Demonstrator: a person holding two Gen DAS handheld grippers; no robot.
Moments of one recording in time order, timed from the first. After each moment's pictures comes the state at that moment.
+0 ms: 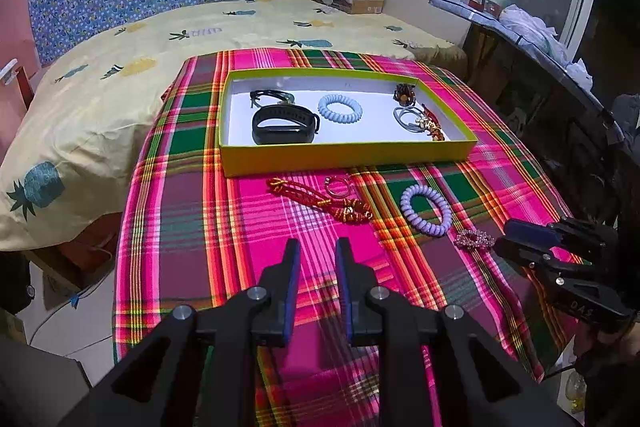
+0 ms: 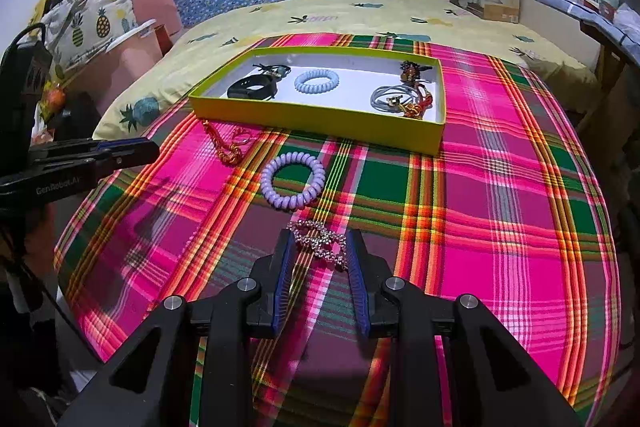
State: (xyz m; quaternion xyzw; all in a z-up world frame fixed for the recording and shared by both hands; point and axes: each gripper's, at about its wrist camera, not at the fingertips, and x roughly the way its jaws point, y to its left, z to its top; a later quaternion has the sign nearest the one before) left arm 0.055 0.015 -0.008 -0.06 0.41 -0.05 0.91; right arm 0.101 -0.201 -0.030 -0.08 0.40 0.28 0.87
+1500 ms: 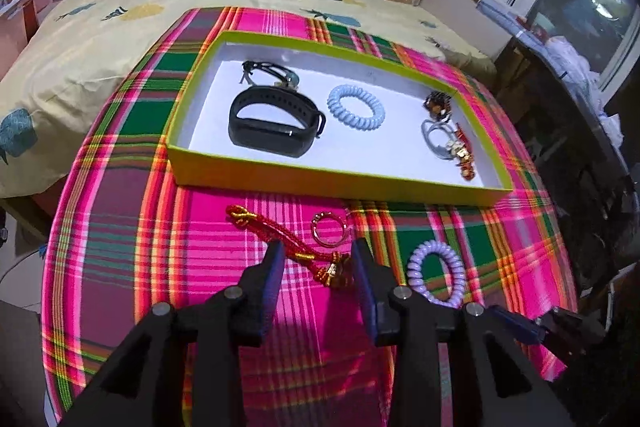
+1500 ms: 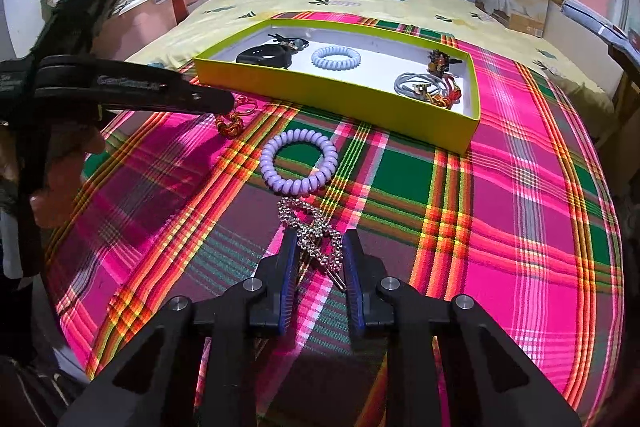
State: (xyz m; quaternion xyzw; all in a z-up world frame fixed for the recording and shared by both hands) left arm 0.125 0.007 -0.036 -0.15 0.46 -0.01 0.87; right arm 0.110 -0.186 -0.052 -0.13 0.41 0.30 0.85
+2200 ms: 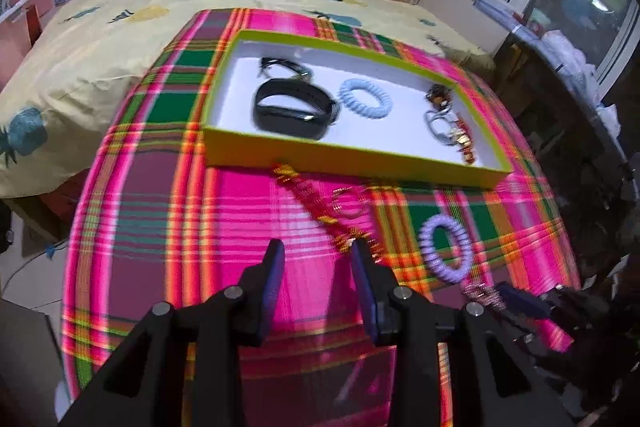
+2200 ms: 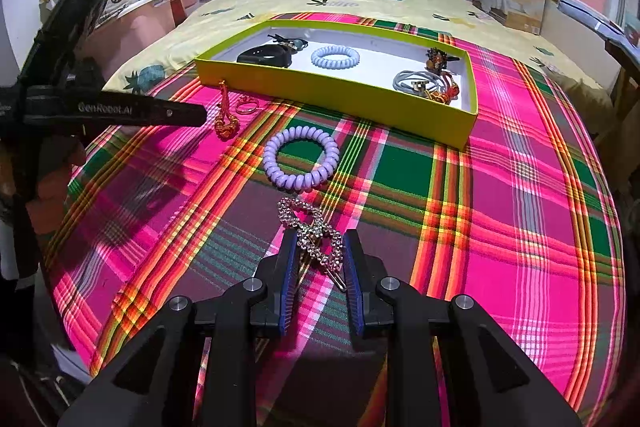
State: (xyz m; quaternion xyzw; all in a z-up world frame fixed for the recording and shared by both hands) left arm 0.102 0.016 -0.029 -0.15 0.46 -0.02 0.88; right arm 0.105 -0.188 -0.053 -0.13 0.40 0.30 0.86
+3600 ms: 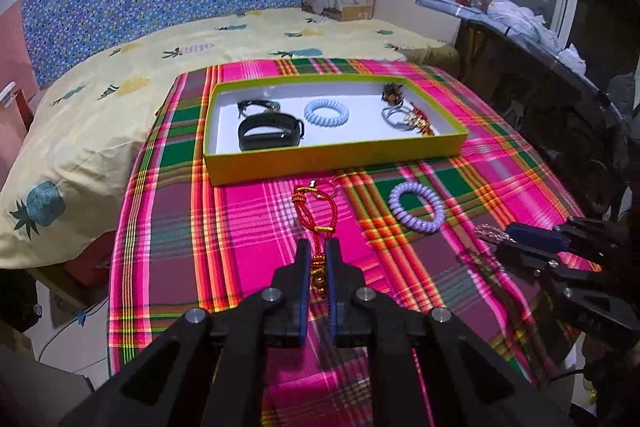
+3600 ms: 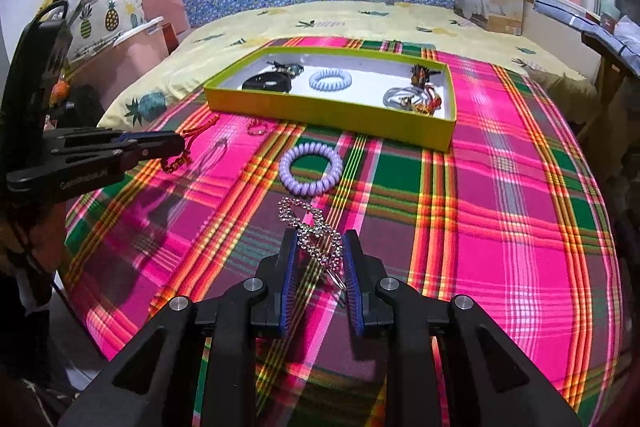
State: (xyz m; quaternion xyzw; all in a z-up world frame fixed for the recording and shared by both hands) left arm 0.047 0.000 -0.005 -0.03 0.39 -0.05 0.92; right arm 0.080 -0.196 -0.030 -0.08 0.38 0.28 0.88
